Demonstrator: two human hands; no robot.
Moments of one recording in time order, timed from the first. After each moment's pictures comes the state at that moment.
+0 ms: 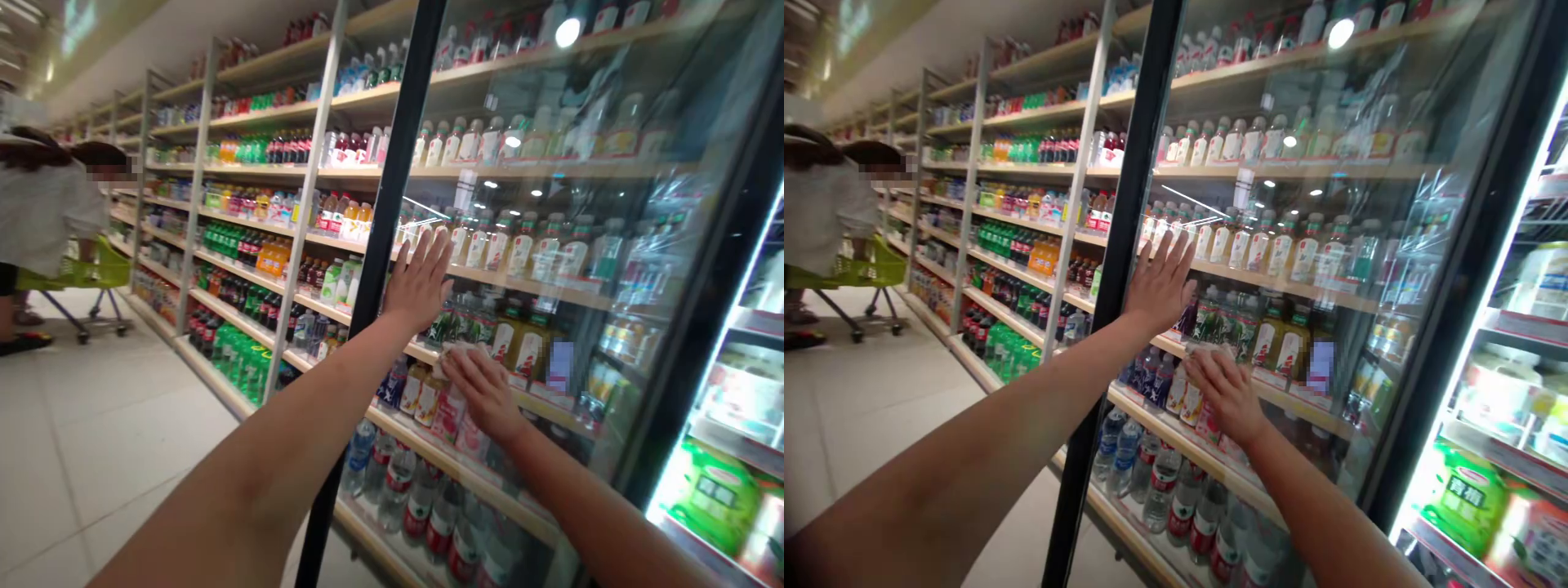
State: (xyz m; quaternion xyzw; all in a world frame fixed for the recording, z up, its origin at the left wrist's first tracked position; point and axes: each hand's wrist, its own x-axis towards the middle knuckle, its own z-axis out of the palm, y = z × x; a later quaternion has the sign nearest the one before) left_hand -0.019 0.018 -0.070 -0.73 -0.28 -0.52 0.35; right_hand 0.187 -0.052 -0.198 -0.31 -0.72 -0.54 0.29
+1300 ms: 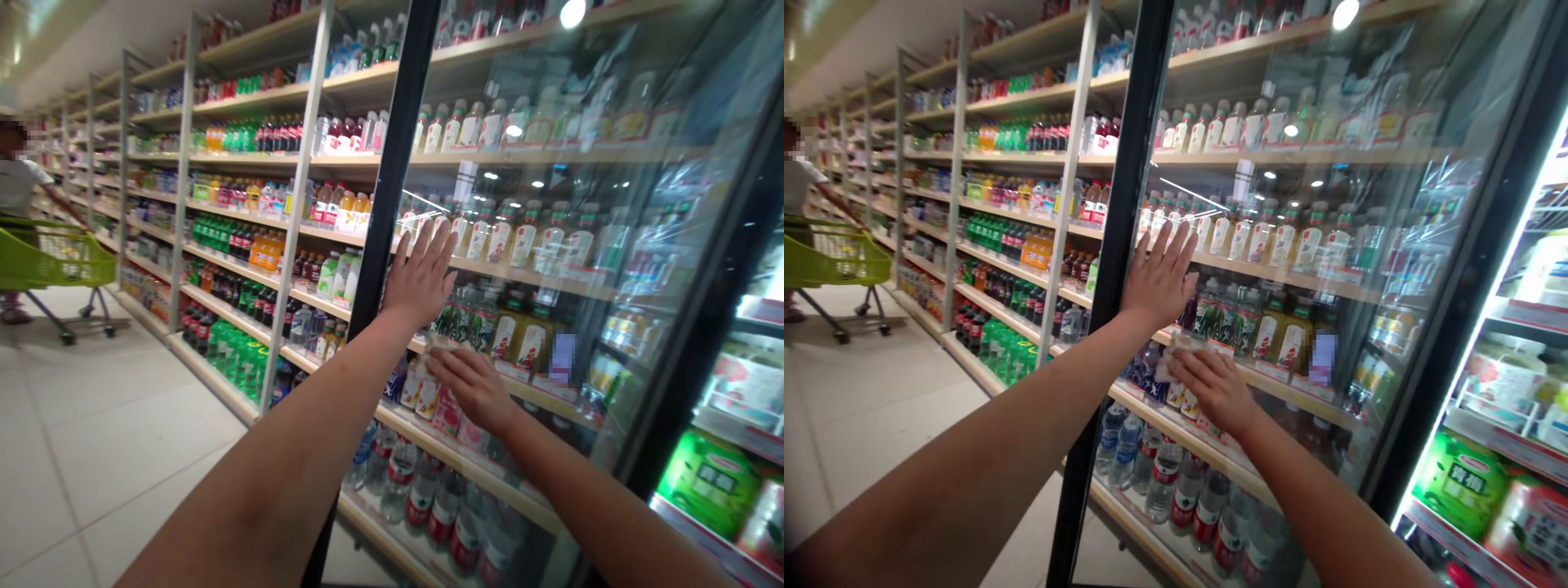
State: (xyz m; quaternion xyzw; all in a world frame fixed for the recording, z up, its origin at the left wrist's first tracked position) left_hand -0.020 0.022 -0.074 -0.72 -0.28 -0.52 0.36; right_hand 0.164 -0.042 -0.189 -0.28 -0.77 -0.51 0.27
